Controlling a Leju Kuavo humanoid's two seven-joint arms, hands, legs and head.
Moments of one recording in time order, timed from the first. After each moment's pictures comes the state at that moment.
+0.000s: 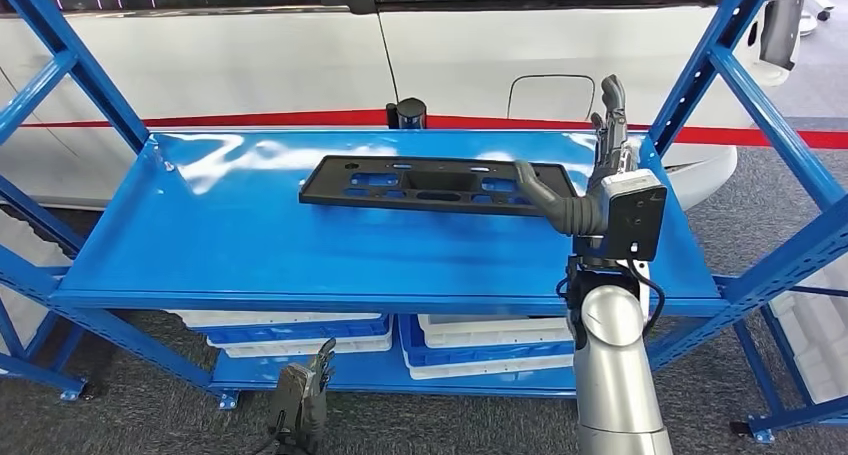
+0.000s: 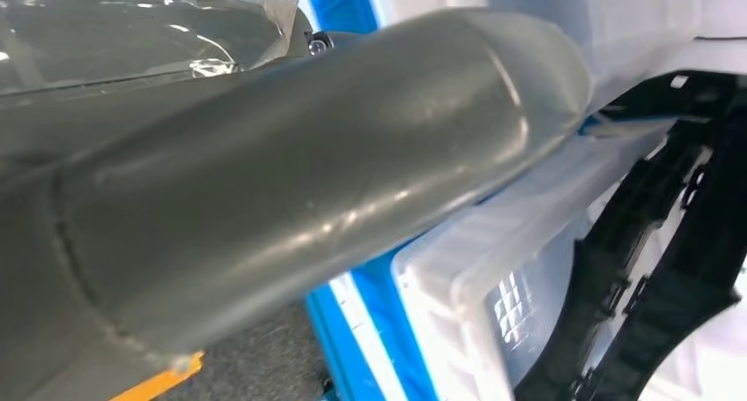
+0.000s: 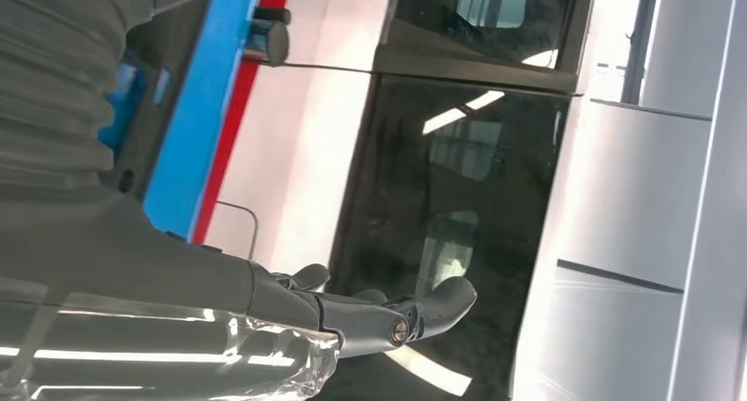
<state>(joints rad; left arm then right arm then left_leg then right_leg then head) -0.21 -0.21 0.04 -0.33 -0.15 0.14 -0.64 -0.41 0.16 0.22 -1.38 0.24 -0.29 -0.31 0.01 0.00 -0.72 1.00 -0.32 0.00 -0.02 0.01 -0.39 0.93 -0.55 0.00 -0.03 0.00</state>
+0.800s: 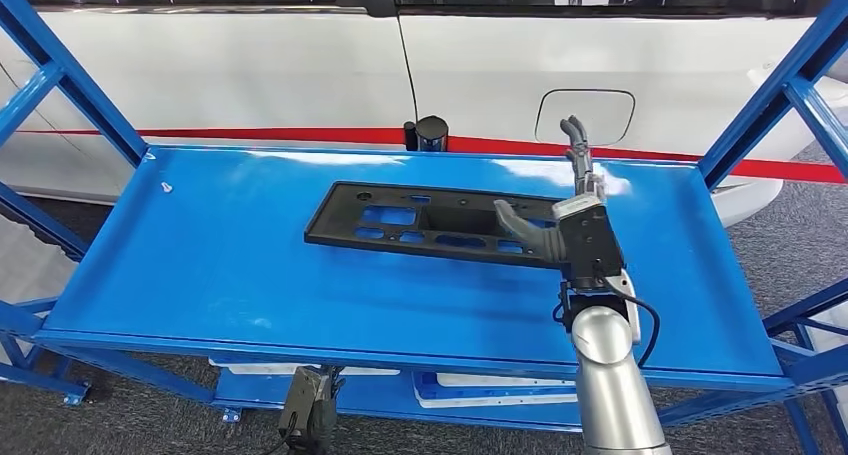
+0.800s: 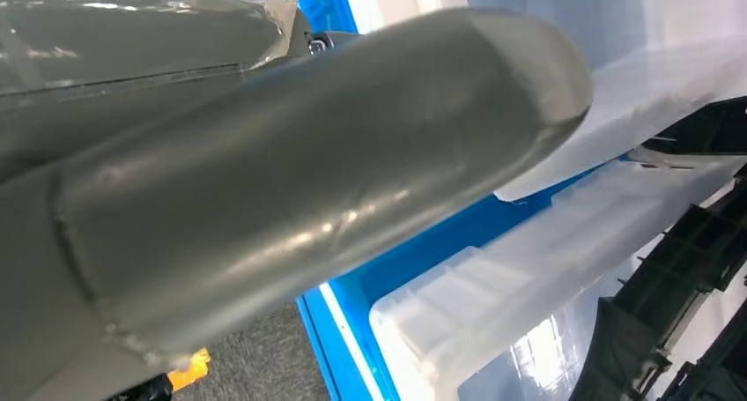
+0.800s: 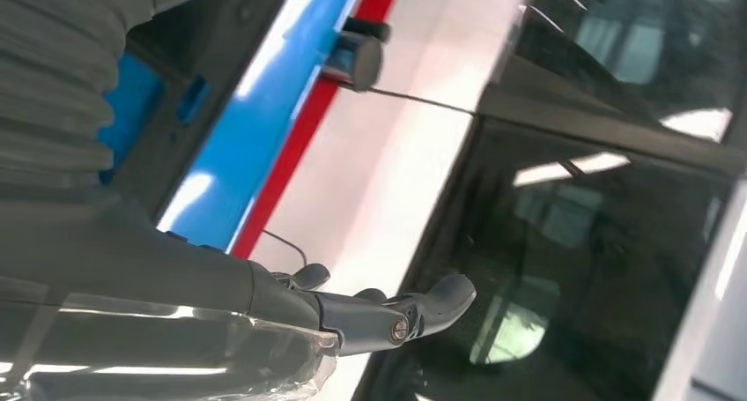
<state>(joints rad) -0.20 -0.22 0.01 -0.31 -0.14 0.16 -0.59 -0.35 0.12 0.27 -1.33 0.38 -0.26 -0.26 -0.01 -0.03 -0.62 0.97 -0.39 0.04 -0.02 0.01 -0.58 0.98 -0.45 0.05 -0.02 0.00</state>
